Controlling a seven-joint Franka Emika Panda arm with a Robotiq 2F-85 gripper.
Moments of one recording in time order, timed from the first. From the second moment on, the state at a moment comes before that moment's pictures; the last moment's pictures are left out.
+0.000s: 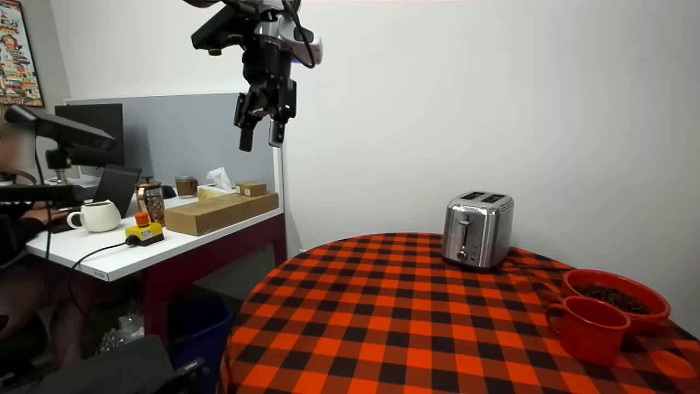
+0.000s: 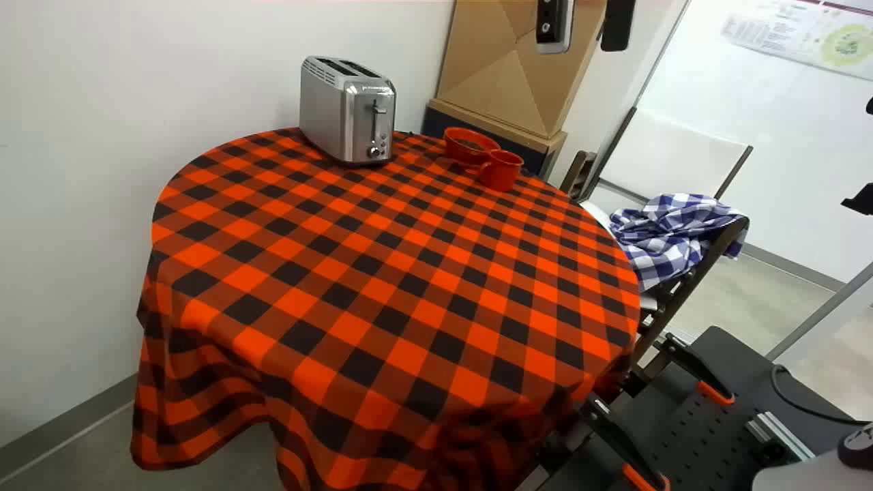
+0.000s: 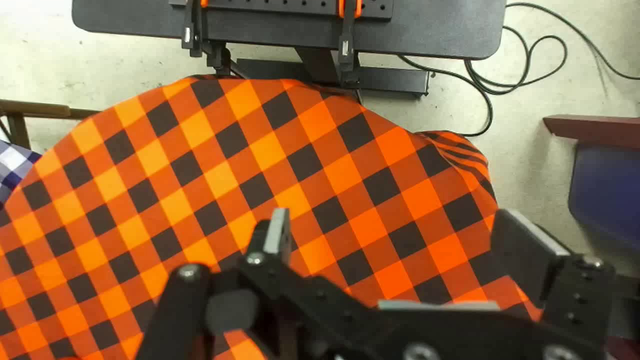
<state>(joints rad) 0.11 -0.31 0.27 -2.27 0.00 1.69 0.28</state>
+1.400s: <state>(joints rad) -0.04 0.04 0.01 -2.05 -0.25 2.12 0.15</state>
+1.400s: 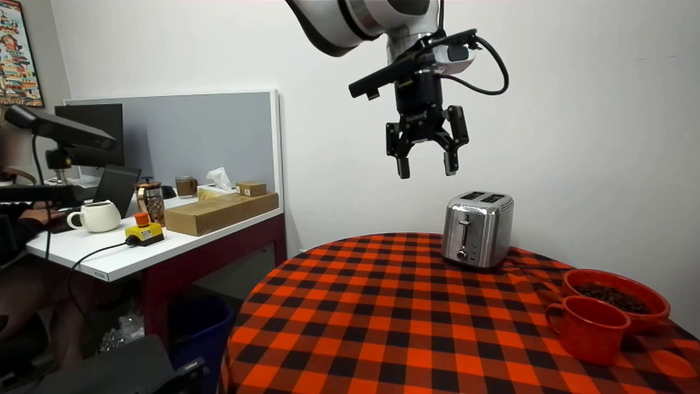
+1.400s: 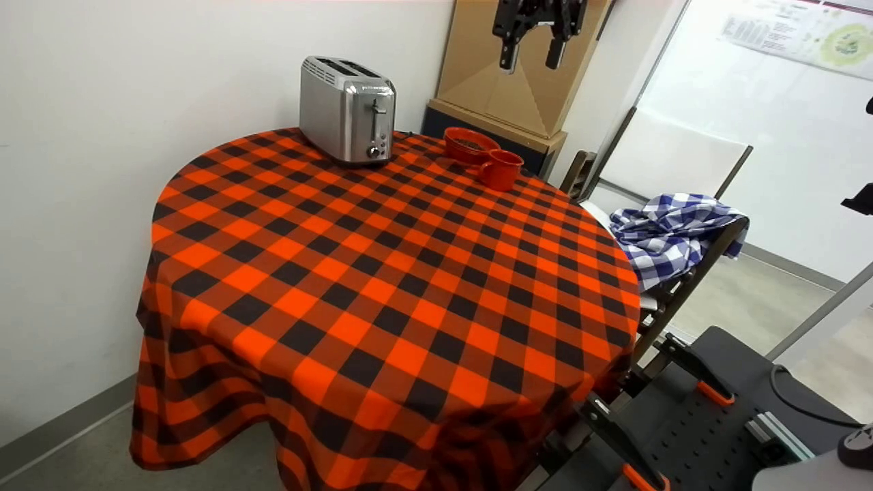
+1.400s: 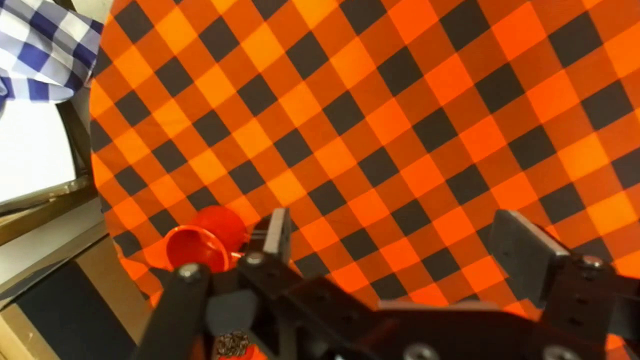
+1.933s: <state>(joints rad) -0.03 0.37 -0.01 -1.70 -0.25 2.16 0.12</state>
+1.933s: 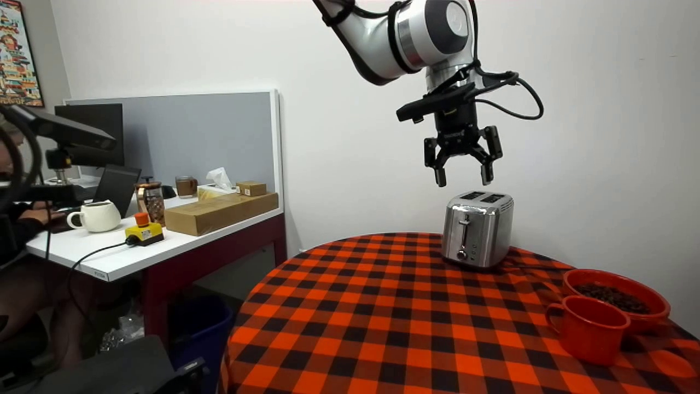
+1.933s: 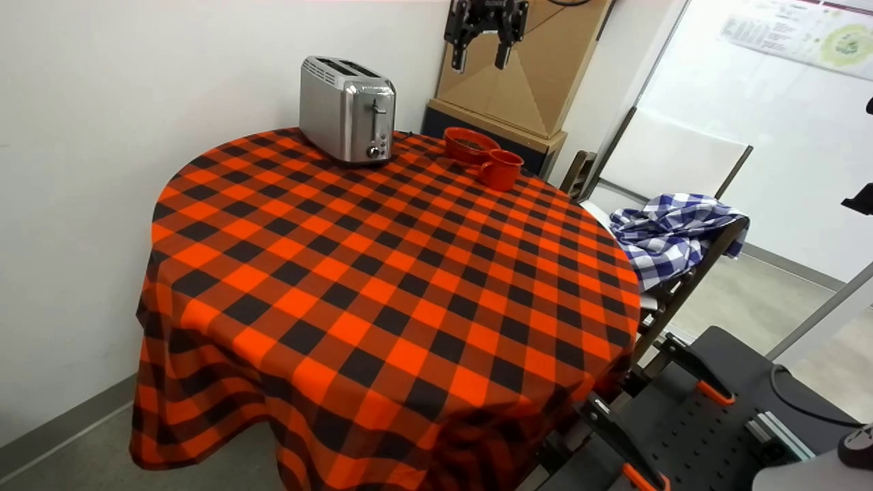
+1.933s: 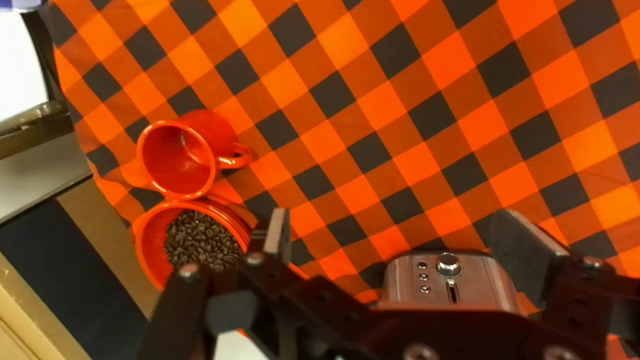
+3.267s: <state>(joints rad) 0.01 0.64 -0.03 -1.39 -0.19 2.15 0.13</state>
